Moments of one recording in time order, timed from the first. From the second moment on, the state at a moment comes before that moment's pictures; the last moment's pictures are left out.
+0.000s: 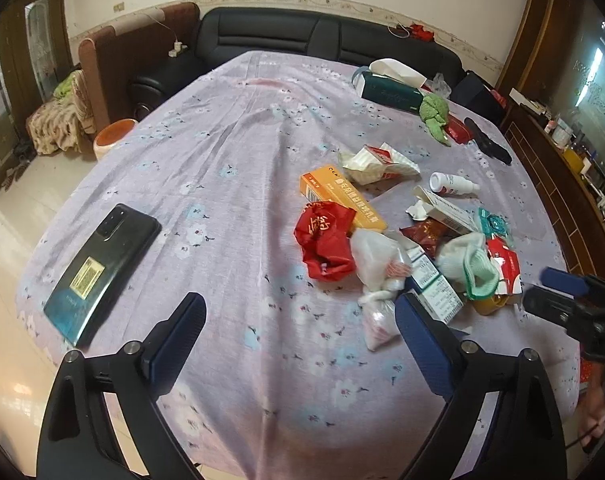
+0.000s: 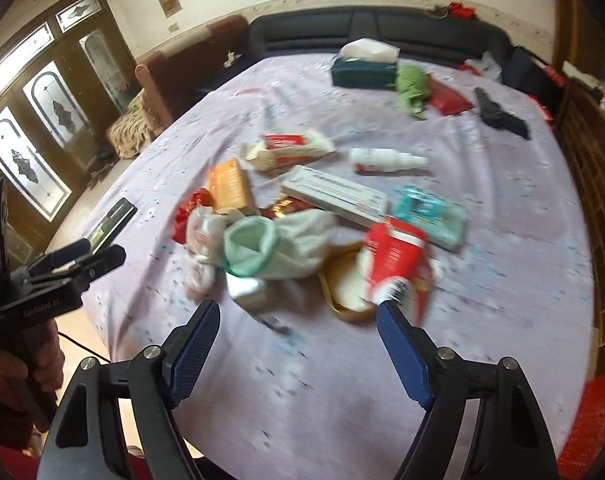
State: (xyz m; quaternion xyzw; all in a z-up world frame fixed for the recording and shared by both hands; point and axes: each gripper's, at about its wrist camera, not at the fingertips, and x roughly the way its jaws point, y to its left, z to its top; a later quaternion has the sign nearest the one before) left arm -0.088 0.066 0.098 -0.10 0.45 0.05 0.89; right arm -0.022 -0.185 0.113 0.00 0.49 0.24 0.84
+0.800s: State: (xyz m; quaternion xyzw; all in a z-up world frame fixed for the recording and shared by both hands) left arm 0.036 0.075 0.031 -0.10 0.55 -0.05 0.83; right arm 0.004 -0.174 0.109 0.09 0.51 0.17 0.84
